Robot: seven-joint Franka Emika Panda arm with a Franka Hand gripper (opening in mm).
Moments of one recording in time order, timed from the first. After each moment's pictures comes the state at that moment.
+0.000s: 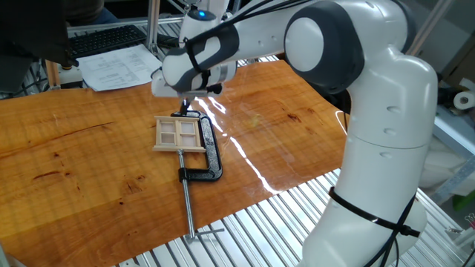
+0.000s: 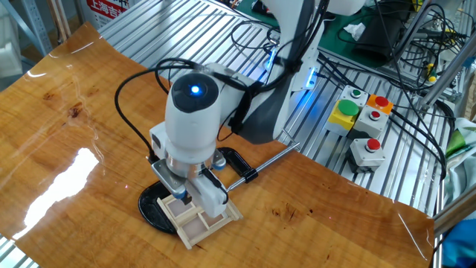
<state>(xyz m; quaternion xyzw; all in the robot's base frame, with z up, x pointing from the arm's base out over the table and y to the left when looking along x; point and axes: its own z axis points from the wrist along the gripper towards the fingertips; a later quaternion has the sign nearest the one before) 0.607 0.003 0.132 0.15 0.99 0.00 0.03</state>
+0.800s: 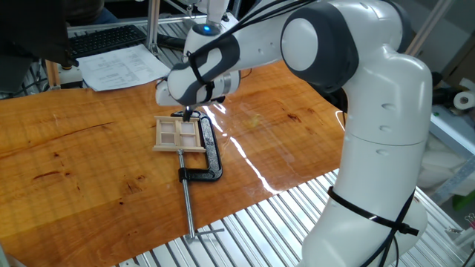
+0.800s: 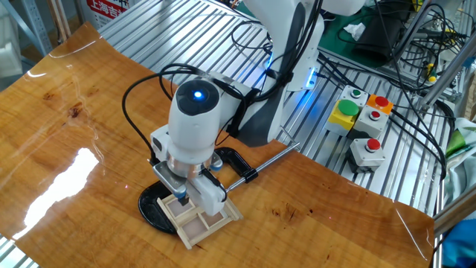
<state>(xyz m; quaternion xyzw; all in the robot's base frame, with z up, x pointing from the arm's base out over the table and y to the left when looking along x) 0.597 -0.008 0.099 0.13 0.99 -0.01 0.06</state>
